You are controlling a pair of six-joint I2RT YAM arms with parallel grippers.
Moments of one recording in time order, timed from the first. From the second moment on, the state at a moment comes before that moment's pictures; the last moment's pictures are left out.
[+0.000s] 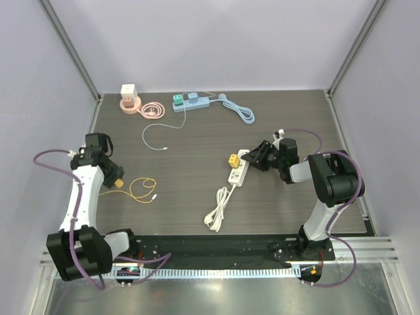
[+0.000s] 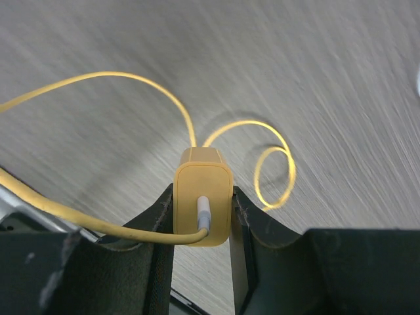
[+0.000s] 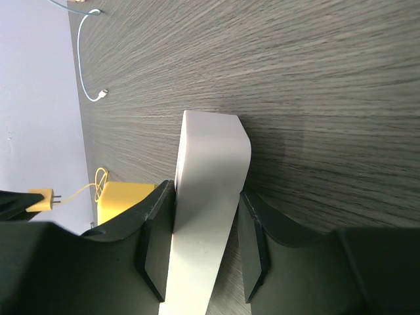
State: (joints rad) left arm 0.14 1.15 0.97 -0.95 -0.21 -0.72; right arm 0.15 1.78 0.59 0.66 -0.54 0.85
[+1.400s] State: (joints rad) left arm 0.17 0.94 0.84 -0.71 0.21 -0.83; right arm 0.15 1.78 0.59 0.66 -0.54 0.85
